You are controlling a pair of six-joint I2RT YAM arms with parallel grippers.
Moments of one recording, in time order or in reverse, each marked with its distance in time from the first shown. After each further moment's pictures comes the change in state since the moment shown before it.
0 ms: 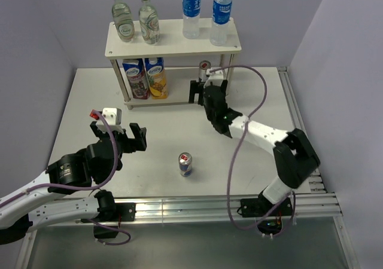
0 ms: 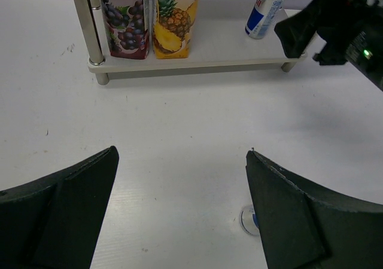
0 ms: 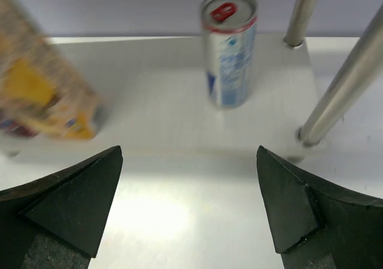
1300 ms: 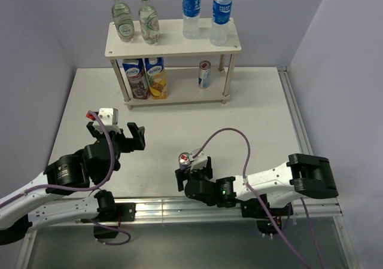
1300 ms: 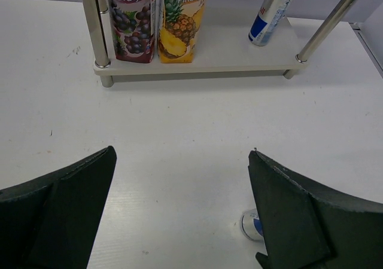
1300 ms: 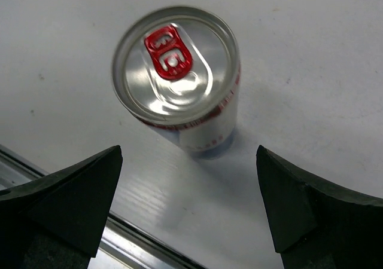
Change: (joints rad) left arm 0.000 -0.016 0.000 0.000 -0.023 -0.004; right arm 0.893 -0.307 -0.550 -0.257 0.367 0.544
